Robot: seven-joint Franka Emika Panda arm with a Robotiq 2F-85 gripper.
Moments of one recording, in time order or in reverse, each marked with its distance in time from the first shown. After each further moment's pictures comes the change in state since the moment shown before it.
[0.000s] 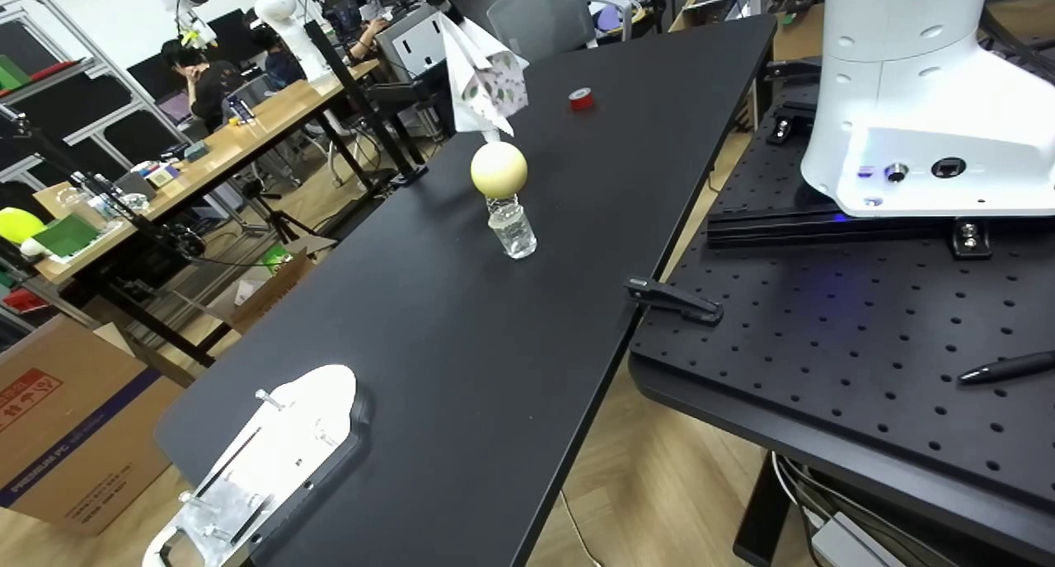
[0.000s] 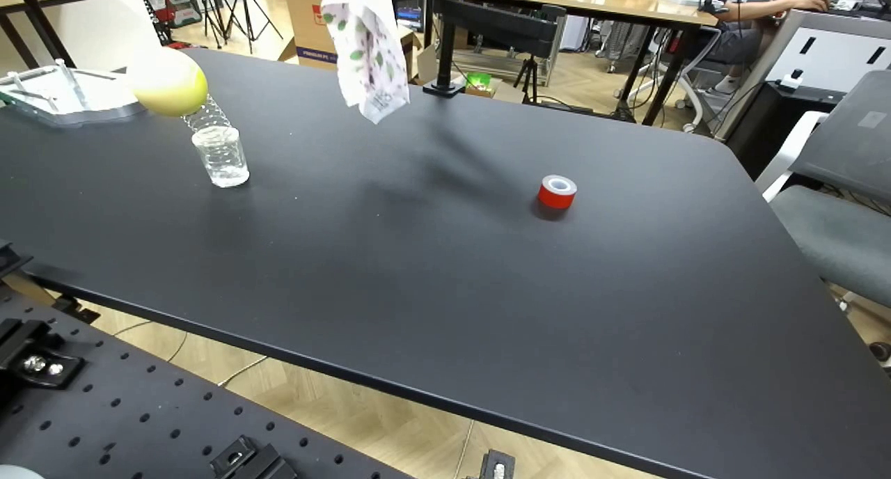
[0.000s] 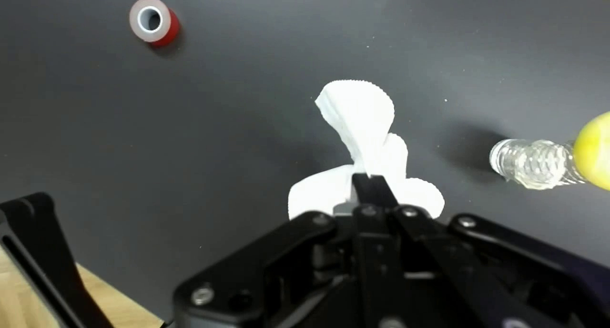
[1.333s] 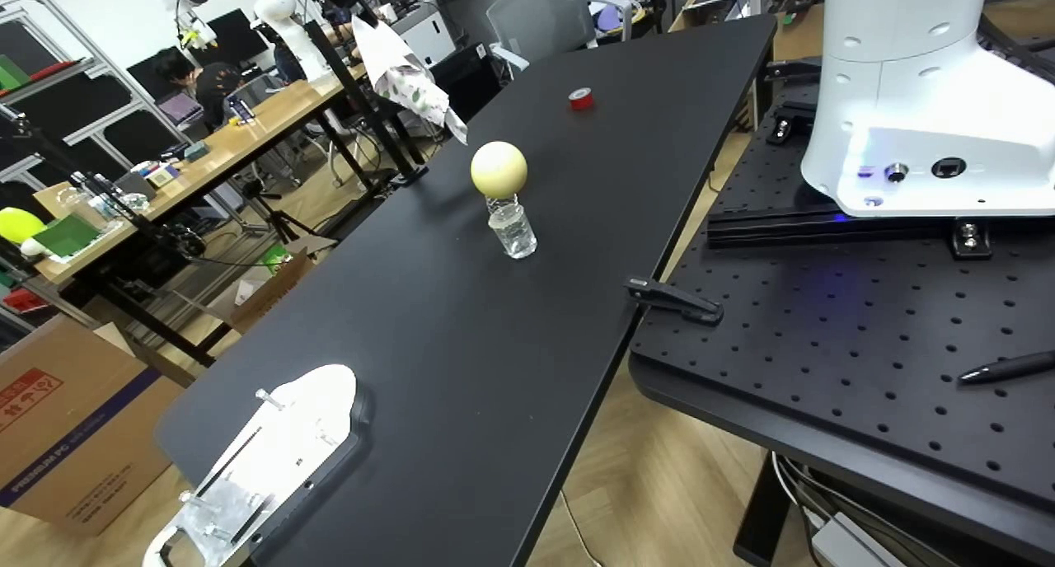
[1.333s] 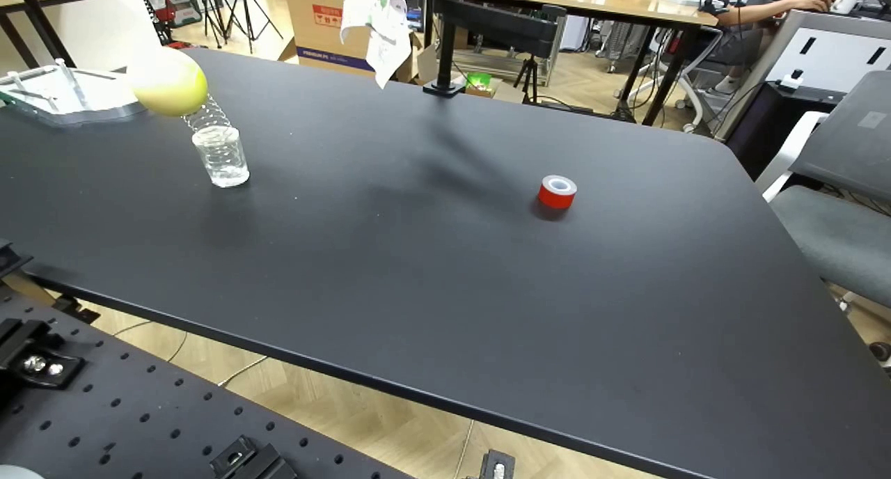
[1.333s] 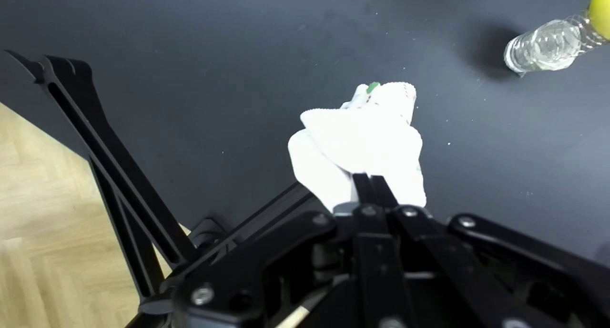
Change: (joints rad) arm 0.098 0.388 0.004 0.642 -0.005 -0.261 0.063
